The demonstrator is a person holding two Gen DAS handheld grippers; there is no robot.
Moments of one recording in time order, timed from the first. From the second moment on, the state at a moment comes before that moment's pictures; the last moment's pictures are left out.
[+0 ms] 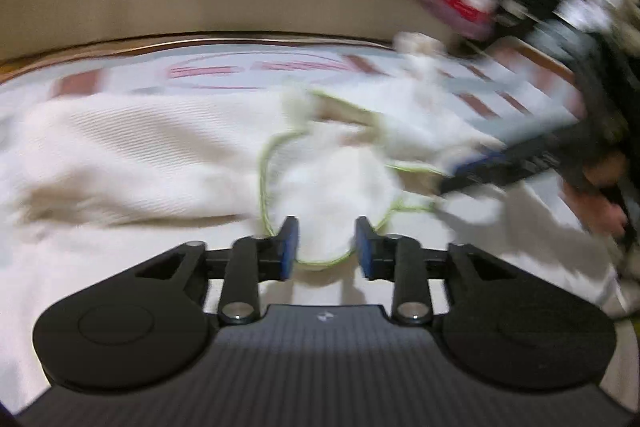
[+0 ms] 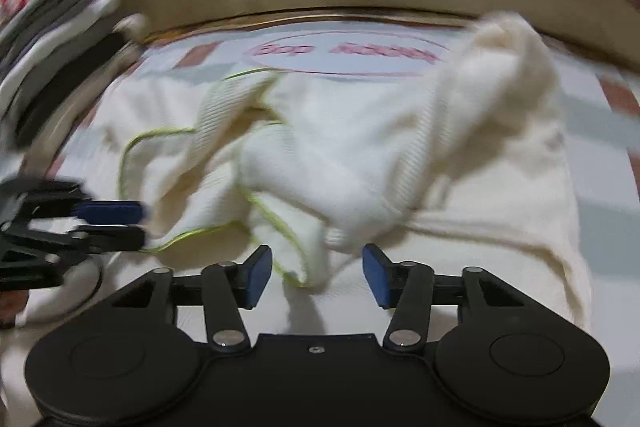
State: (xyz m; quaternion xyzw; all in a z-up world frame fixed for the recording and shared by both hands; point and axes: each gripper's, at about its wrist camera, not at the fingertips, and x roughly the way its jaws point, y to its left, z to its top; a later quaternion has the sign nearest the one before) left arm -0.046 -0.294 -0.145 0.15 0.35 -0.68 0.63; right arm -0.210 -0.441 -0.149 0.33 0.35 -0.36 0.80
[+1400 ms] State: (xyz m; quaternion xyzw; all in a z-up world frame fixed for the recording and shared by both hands) left arm -0.013 -0.323 -0.188 0.00 0.54 -0.60 0.59; right arm -0.253 -0.449 -0.208 0.59 0.14 -0.35 0.72
